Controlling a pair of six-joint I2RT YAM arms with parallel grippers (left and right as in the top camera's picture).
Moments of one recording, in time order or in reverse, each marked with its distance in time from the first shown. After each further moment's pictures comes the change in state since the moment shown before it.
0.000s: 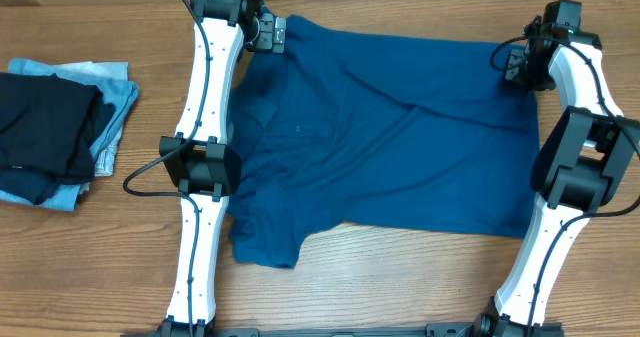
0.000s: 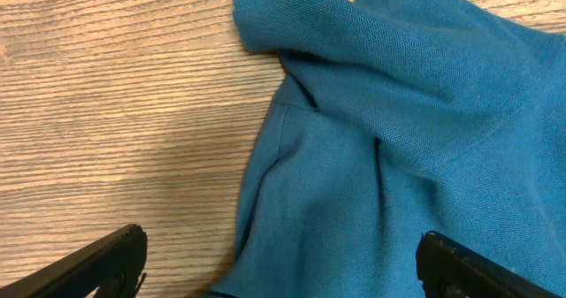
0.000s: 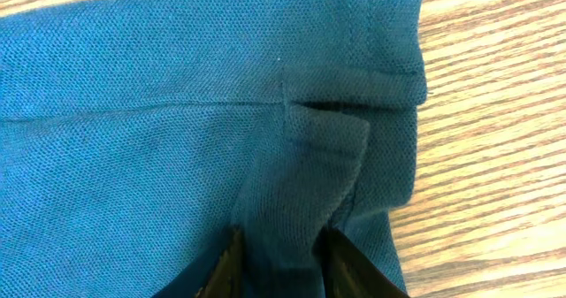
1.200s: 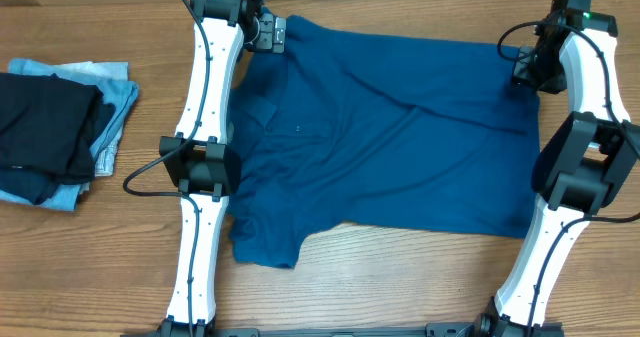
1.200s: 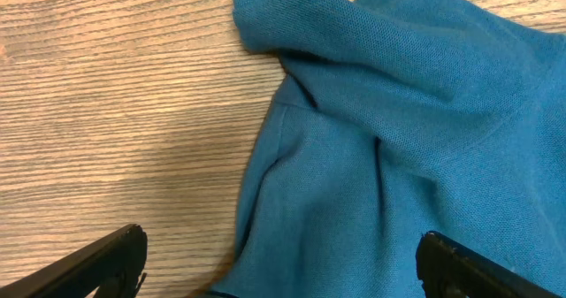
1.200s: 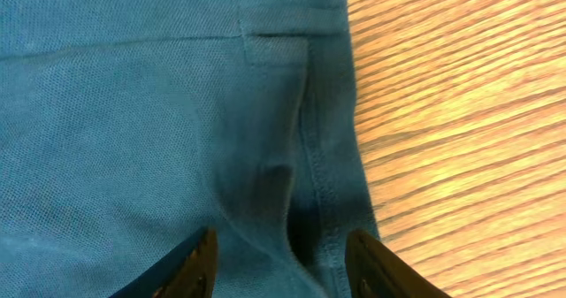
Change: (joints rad) left arm 0.000 0.000 0.000 0.000 0.000 0.000; right arm 0.000 -0.017 0.145 -0.302 0.052 0.072
